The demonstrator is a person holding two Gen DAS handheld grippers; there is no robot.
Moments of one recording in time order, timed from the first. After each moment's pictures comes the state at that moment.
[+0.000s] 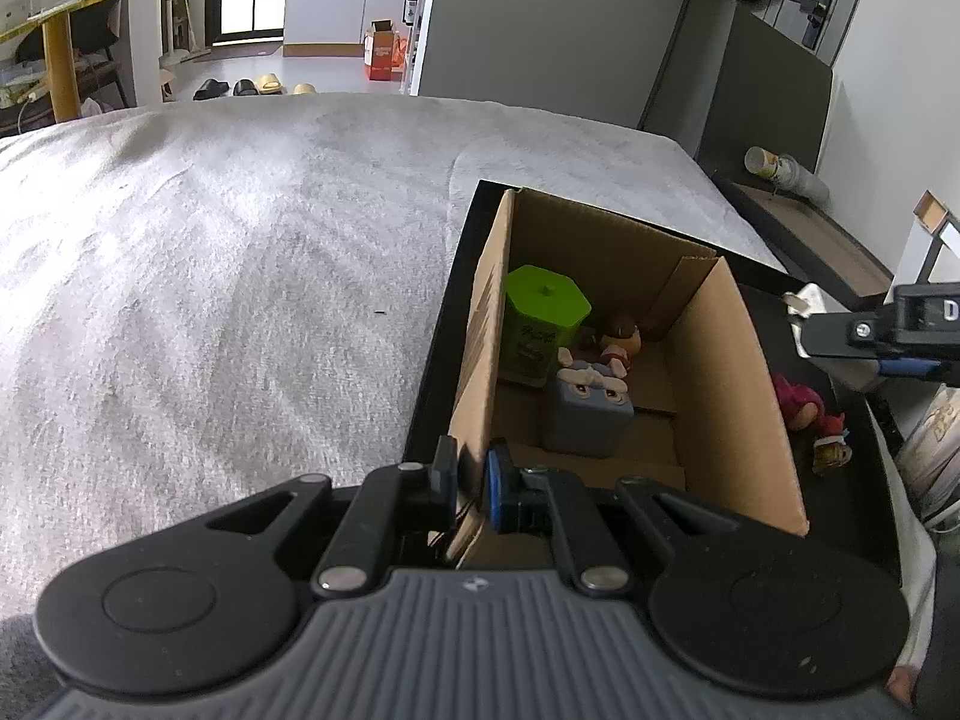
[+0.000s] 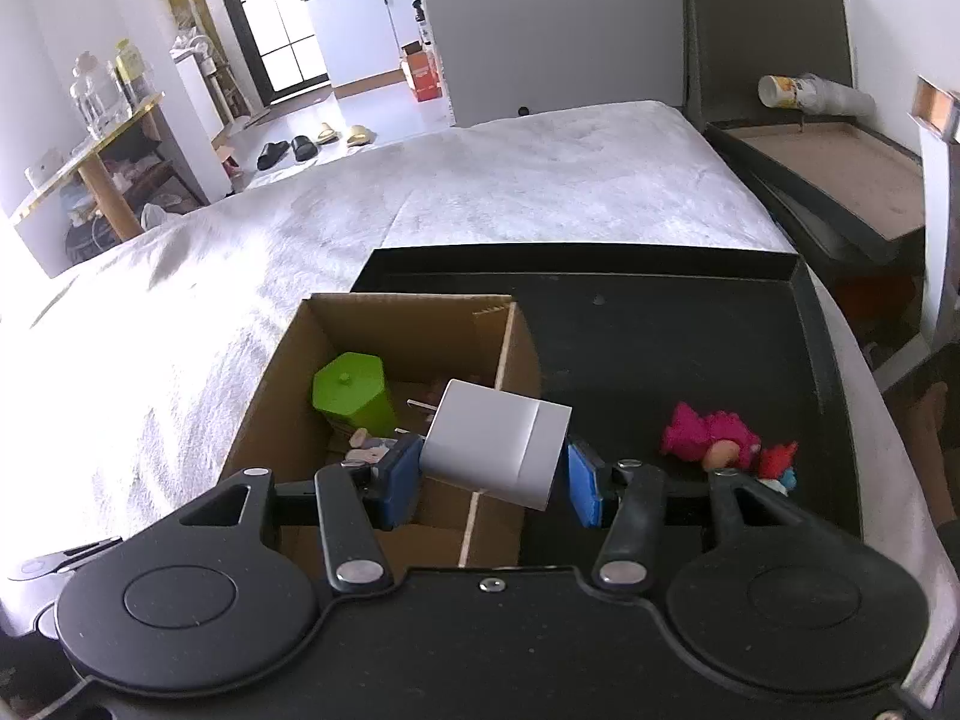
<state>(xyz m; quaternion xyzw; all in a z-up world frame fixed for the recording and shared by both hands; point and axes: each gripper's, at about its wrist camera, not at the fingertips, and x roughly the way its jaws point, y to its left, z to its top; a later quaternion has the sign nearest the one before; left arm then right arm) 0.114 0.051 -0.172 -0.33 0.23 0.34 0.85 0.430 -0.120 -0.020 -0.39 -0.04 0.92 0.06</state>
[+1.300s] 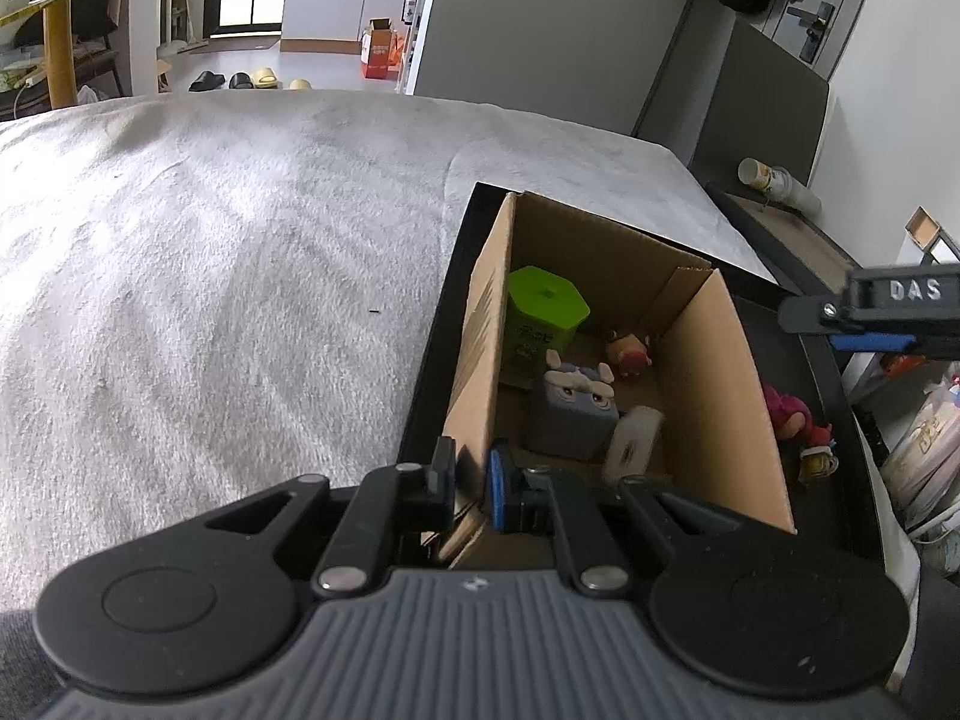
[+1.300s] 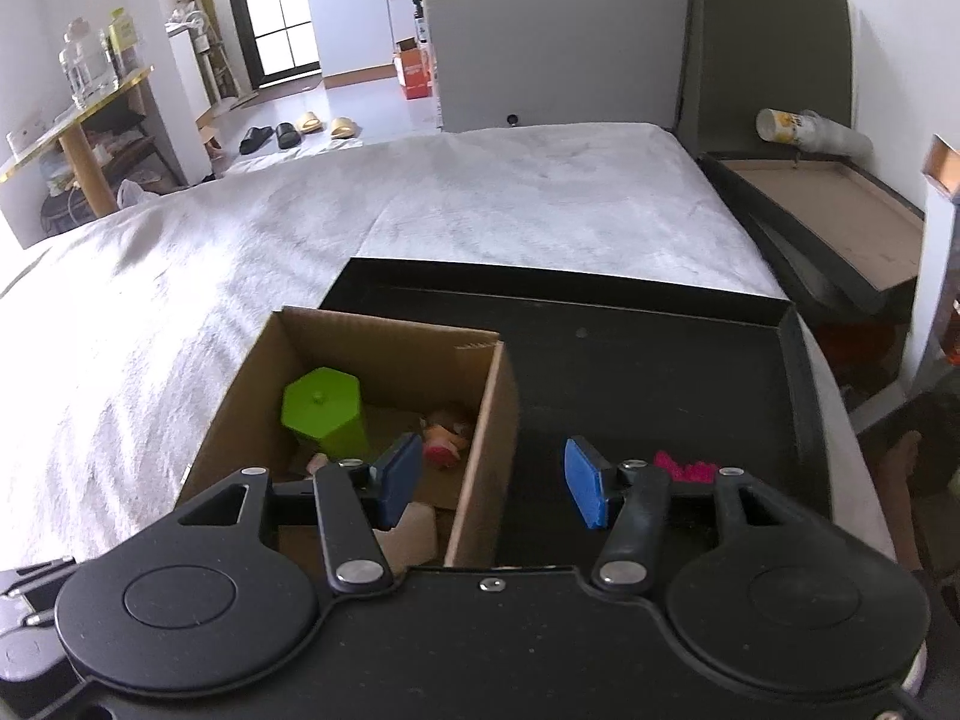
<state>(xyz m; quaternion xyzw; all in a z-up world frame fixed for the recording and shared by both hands) 0.111 0.054 -0.175 -0.35 0.21 0.34 0.85 0.417 -0.124 -0.020 -0.37 -0.10 0.92 0.05</state>
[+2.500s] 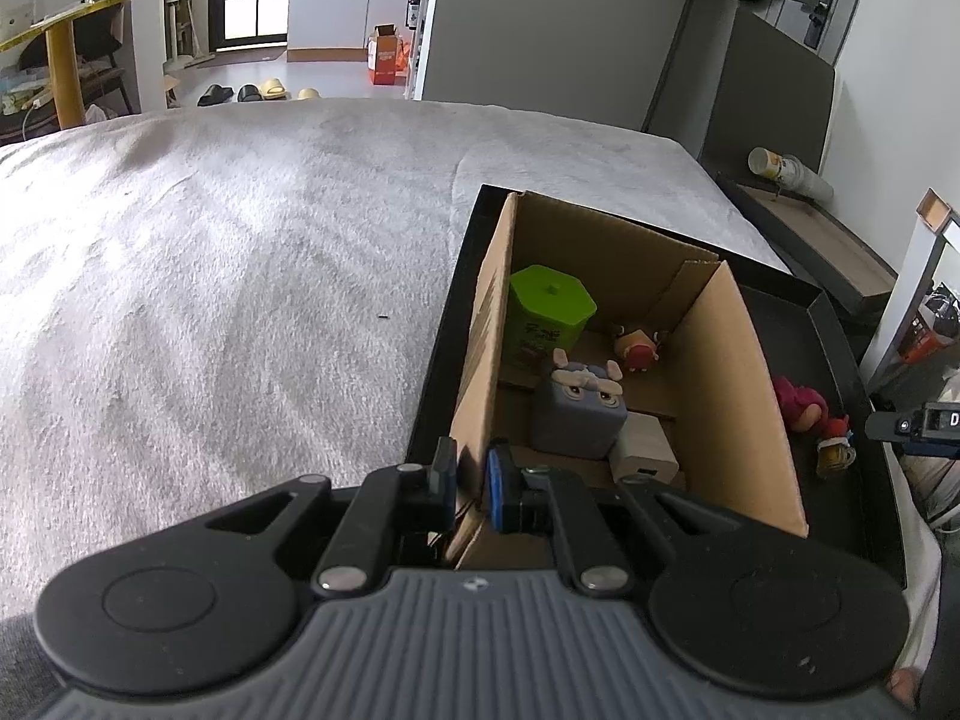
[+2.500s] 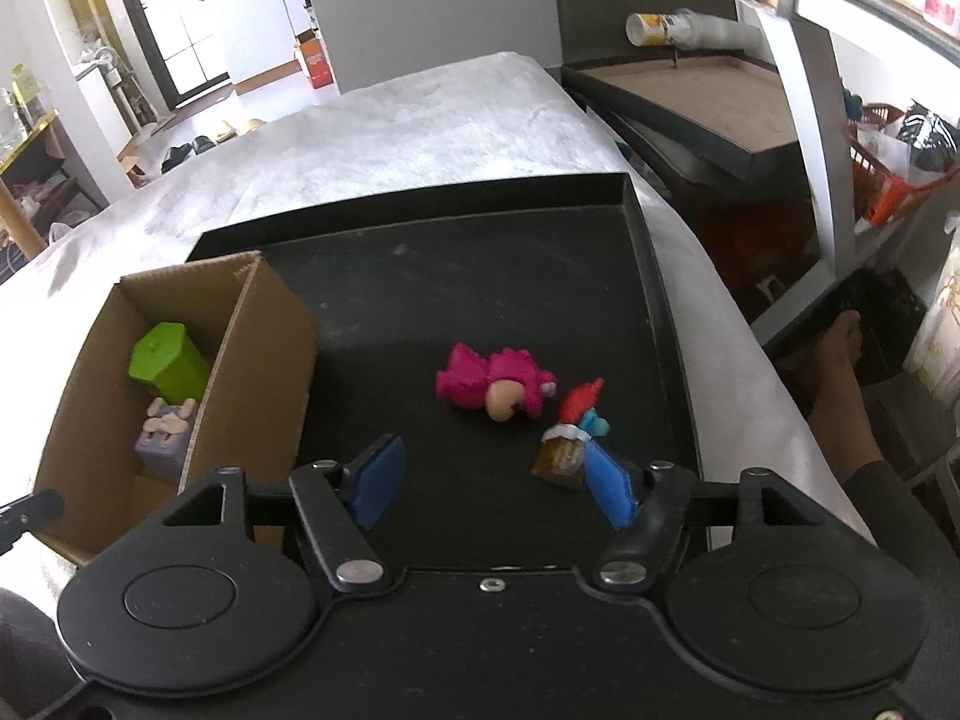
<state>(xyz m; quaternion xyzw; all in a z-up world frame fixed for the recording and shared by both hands) 0.114 0.049 -0.170 -0.33 0.21 0.36 0.84 0.454 -0.004 -0.040 -0.41 -0.04 0.91 0.09</state>
